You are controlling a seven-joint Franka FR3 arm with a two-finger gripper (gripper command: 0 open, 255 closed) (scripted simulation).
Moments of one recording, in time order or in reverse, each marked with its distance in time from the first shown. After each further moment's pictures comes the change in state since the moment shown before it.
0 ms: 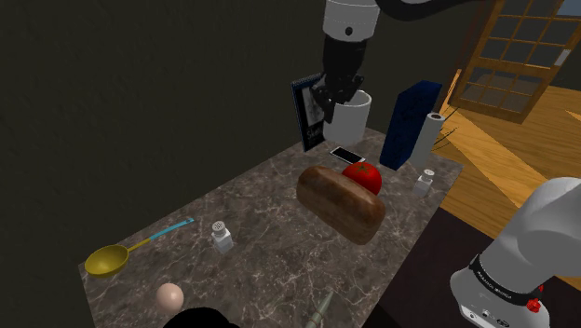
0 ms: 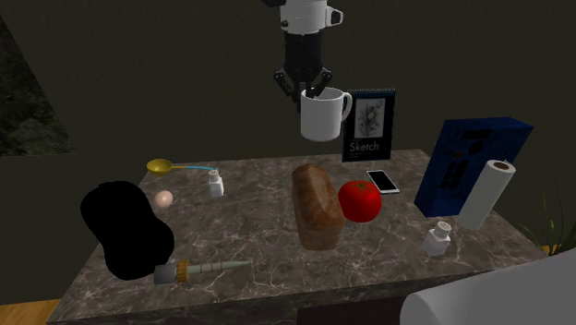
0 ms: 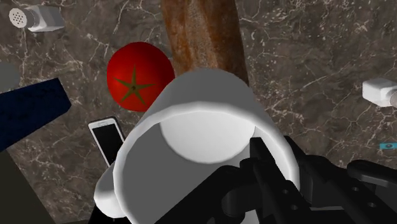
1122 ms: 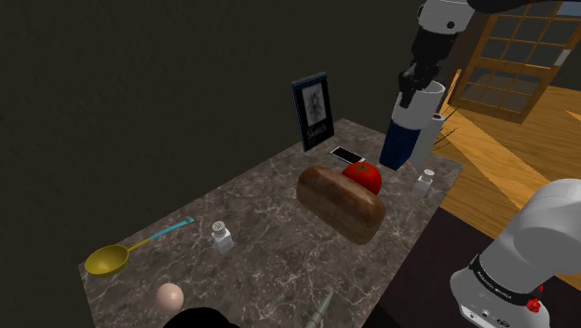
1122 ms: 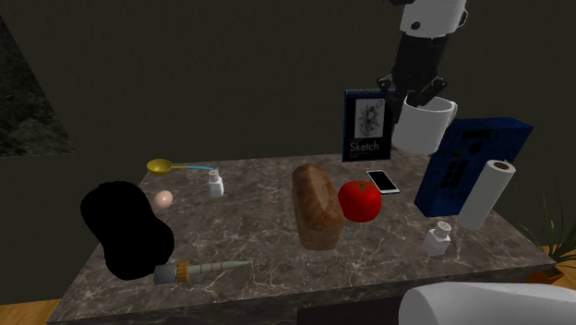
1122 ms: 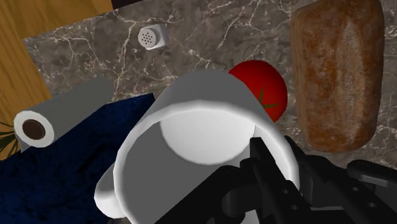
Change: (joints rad) arm -0.067 -0.370 -0.343 -0.333 -0.035 -0.036 -0.408
